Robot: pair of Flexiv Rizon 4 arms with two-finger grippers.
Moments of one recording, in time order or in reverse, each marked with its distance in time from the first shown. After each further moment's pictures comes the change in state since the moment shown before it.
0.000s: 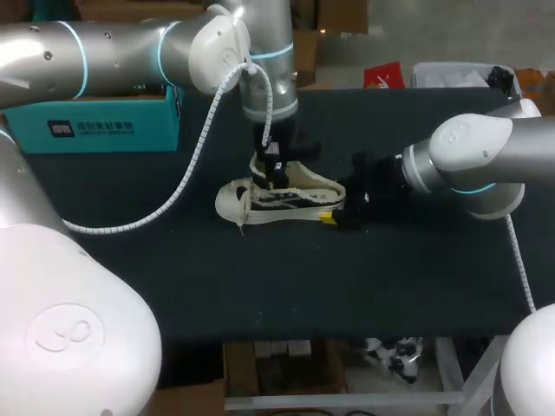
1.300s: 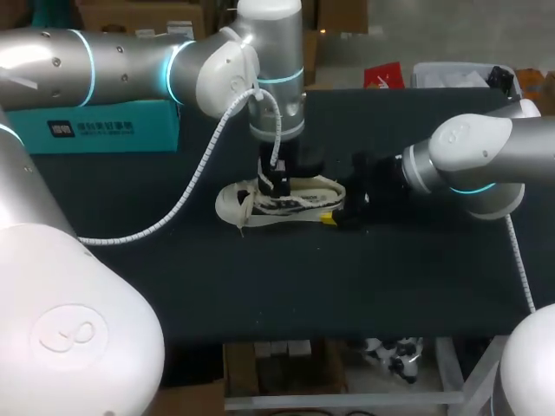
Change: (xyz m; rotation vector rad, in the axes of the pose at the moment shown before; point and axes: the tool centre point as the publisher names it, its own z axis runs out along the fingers) left arm 0.000 0.003 0.029 -0.058 -0.078 -0.074; right arm 0.000 -0.001 0.000 0.001 0.000 -0.001
